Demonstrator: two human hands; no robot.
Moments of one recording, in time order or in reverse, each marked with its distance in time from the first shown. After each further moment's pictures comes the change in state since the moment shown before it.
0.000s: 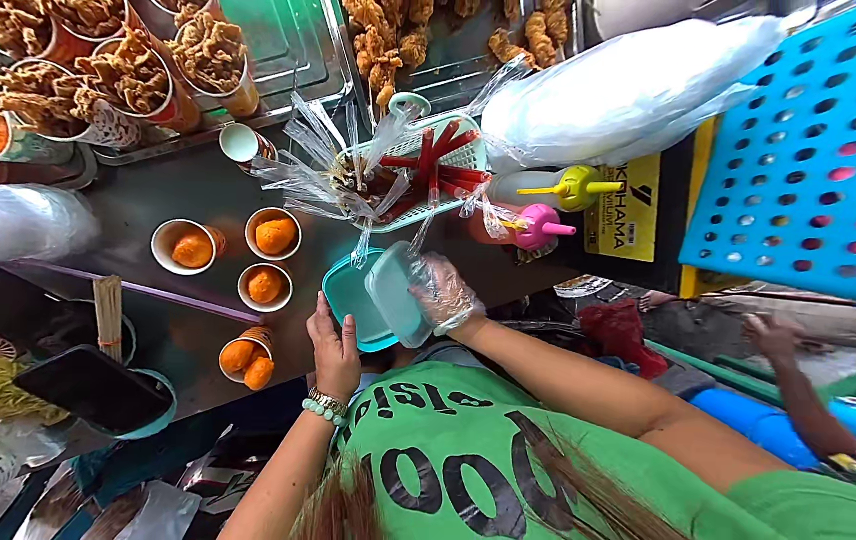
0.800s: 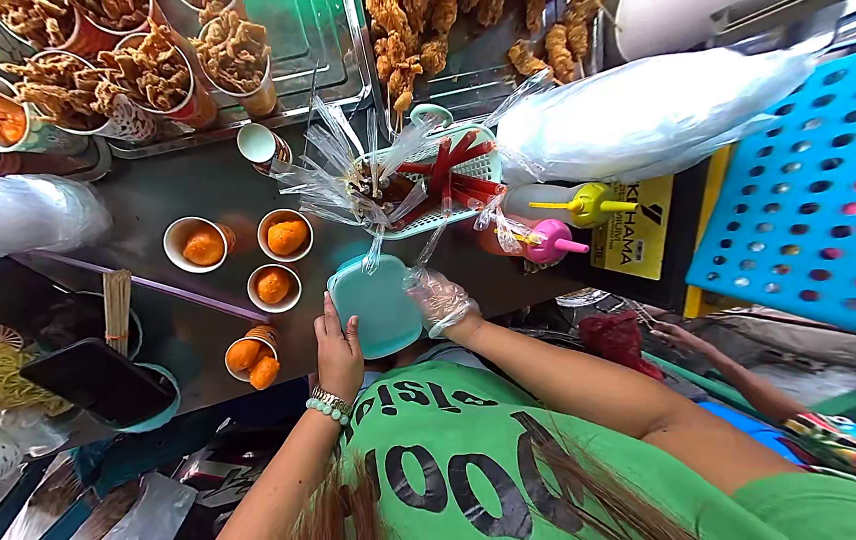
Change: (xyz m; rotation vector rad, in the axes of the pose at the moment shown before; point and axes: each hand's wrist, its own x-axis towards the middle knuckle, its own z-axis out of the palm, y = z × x) left_hand 0.006 0.013 -0.003 0.168 -0.005 -0.062; right_hand 0.007 -0.030 -0.018 -0.140 -0.265 -0.065
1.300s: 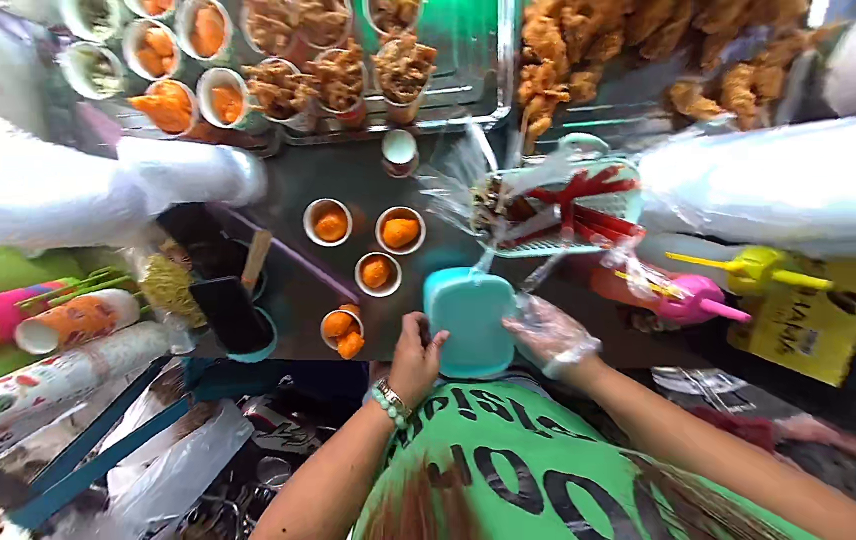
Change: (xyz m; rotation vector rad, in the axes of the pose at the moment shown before) left_hand -0.011 0.002 -0.029 -0.342 -0.081 0.026; right_hand -0.008 0.008 -0.012 0.161 -0.021 0.055
